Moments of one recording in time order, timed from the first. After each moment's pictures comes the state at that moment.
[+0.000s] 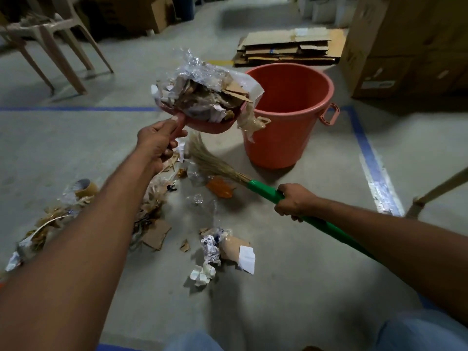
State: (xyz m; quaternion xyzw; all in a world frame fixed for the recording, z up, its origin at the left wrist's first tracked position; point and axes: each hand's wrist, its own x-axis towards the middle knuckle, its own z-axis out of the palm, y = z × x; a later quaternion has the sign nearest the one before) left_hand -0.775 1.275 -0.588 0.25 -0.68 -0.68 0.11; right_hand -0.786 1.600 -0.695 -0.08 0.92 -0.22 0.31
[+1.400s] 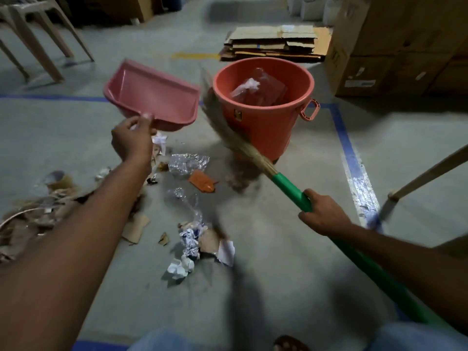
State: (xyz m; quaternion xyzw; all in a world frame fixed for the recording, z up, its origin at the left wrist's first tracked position) left_hand -0.786 1.292 -0.628 0.34 -0.71 -0.53 0.31; right_hand -0.751 1.720 -0.729 -0.06 0.98 -0.17 0.13
